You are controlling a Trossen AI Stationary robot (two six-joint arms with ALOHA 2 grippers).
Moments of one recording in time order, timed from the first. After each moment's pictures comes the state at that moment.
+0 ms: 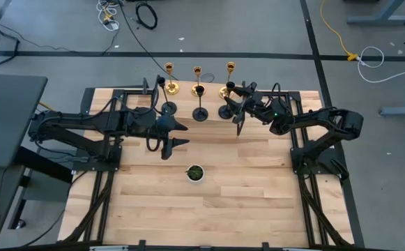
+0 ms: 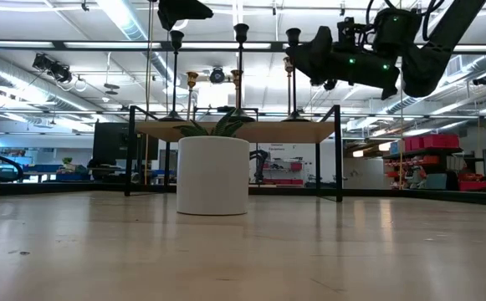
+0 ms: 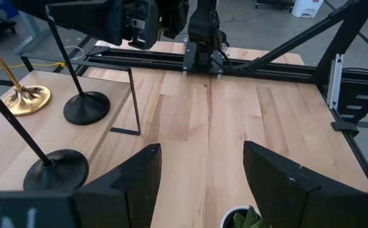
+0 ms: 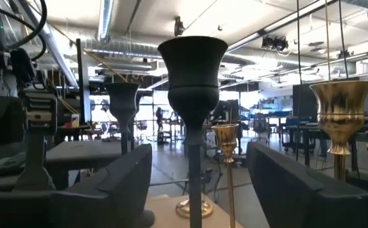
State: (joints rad) left arm 0.00 1.16 1.06 -0.29 -0.09 -0.09; right arm -0.47 1.51 0.53 1.36 -0.08 0.03
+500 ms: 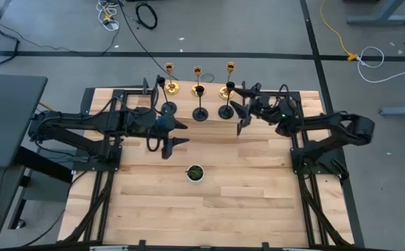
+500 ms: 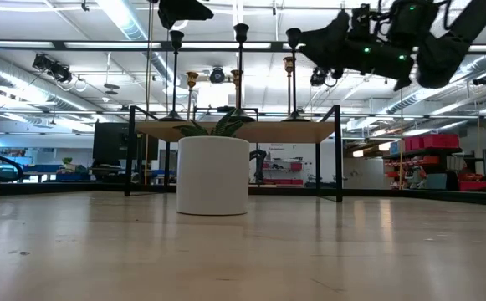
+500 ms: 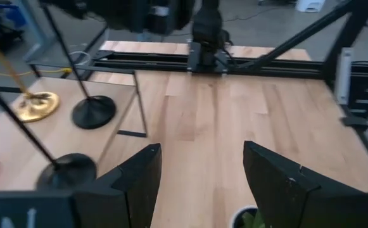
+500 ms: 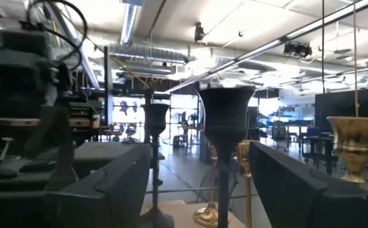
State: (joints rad) left arm 0.00 1.16 1.06 -0.29 -0.11 -0.04; right arm -0.47 1.40 0.50 1.30 -0.17 0.02
